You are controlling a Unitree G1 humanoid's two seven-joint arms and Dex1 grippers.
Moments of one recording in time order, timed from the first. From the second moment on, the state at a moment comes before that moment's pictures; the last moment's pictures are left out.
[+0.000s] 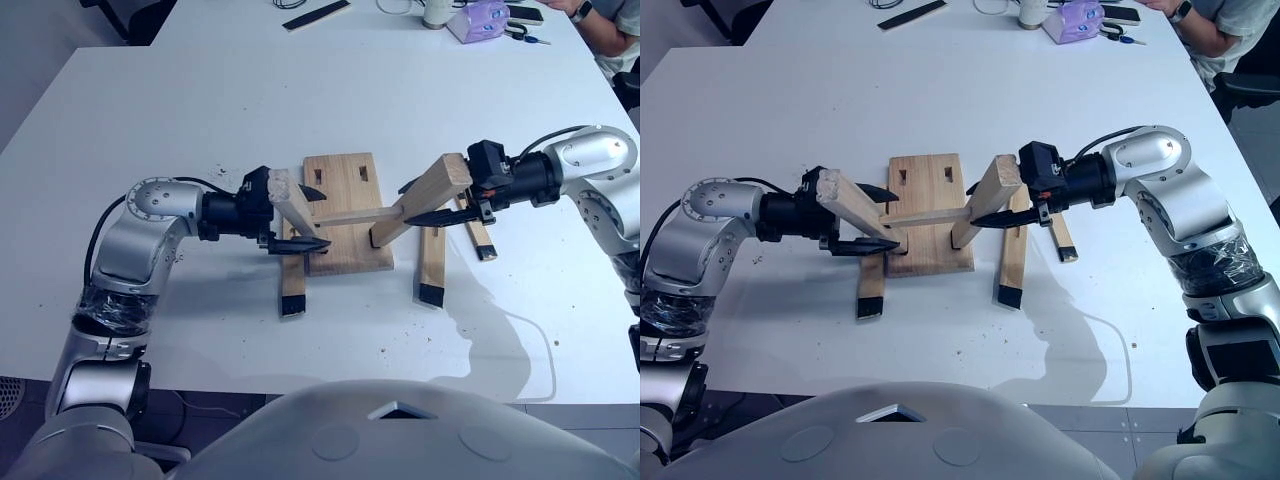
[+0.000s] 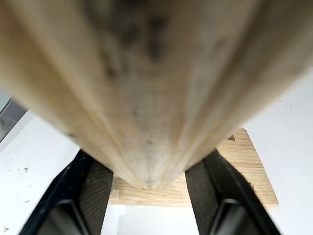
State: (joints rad) left arm -0.26 0.65 -0.12 -0.19 -0.43 0.40 -1.28; right arm -0.51 -0.88 0.35 -0.06 0.57 0.21 1.33
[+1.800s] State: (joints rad) left arm -0.24 0.76 -0.20 0.36 -0.14 -0.24 -1.11; right arm -0.15 -0.88 0.19 0.22 0.15 0.03 1.08
